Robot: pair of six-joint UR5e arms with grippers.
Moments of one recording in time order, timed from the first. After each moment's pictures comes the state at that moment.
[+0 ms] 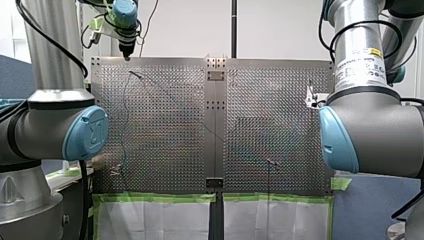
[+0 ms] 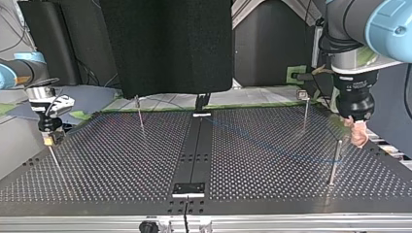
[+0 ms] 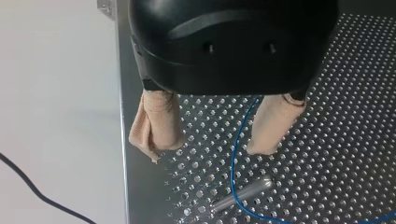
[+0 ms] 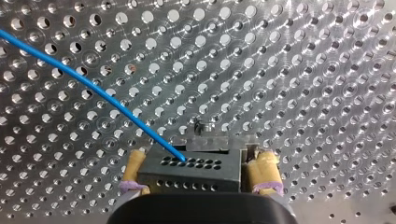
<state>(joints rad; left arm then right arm) -0.06 -1.38 -1.59 -3.51 -1.94 -1.40 1.51 -1.04 1.46 -0.48 1.11 1.65</state>
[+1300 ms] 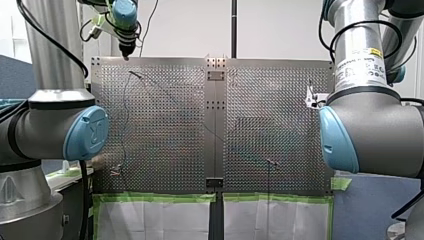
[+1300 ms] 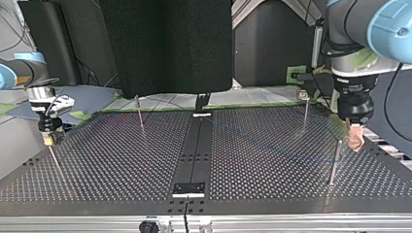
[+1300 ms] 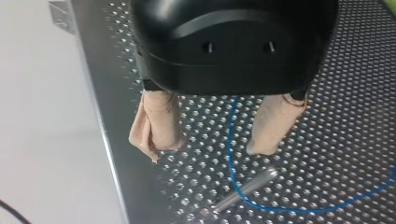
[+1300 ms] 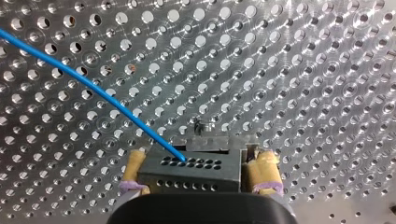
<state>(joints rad) -0.04 -1.38 -1.59 -3.48 -1.91 -1.21 1.51 -1.04 1.46 -0.48 1.11 1.65</state>
